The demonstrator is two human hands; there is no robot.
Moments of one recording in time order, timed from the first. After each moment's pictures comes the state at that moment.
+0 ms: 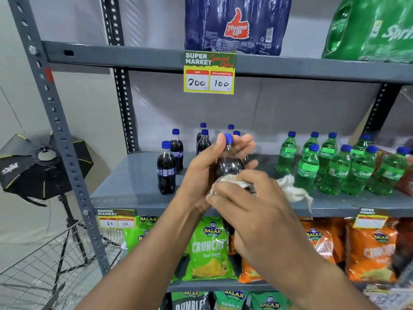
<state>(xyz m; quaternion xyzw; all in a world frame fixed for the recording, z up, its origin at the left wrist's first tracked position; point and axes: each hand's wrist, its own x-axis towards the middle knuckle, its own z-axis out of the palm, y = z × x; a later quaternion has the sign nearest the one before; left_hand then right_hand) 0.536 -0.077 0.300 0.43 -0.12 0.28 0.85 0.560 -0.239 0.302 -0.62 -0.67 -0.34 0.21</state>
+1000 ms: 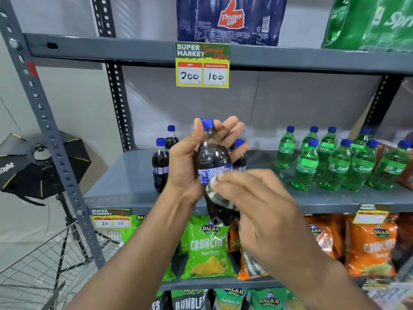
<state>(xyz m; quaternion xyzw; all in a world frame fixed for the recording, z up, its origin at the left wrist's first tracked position) 0.534 -0.062 0.312 0.39 -0.16 0.30 0.86 0.583 -0.235 0.292 -0.58 -0.68 -0.29 0.34</state>
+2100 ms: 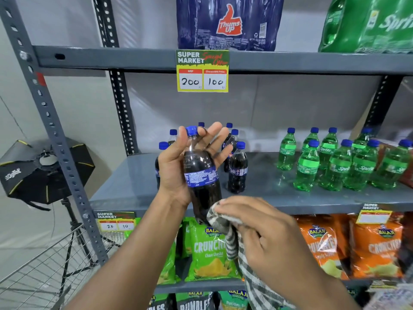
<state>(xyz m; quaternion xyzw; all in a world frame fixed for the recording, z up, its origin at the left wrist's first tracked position) 0.521 -0.047 0.305 0.37 -0.16 0.32 0.86 0.580 -0.246 0.269 -0.59 -0.66 -0.13 0.44</state>
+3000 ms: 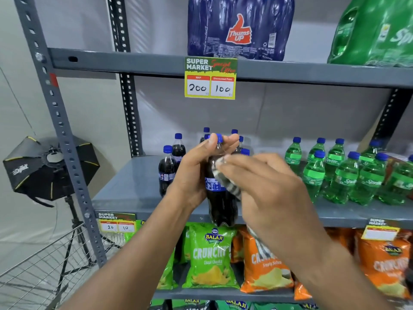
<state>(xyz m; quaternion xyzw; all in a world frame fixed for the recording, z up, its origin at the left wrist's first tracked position) 0.534 -0.051 0.309 0.47 -0.04 0.35 0.81 0.588 -0.221 0.324 -0.58 -0.65 -0.33 0.36</state>
